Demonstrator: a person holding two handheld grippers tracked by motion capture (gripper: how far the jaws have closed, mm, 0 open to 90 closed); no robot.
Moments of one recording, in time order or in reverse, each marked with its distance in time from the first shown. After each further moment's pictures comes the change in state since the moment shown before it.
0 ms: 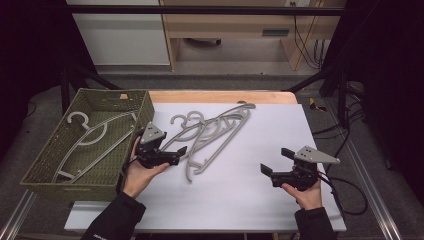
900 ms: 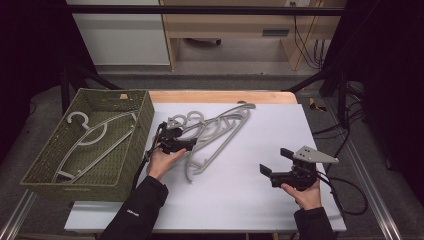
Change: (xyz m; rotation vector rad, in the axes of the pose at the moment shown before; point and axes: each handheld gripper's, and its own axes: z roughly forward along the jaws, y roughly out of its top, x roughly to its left) left arm 0.024 -0.016 0.101 0.112 0.032 -0.081; right arm 0.000 -0.001 0.002 0.009 0.009 -0.013
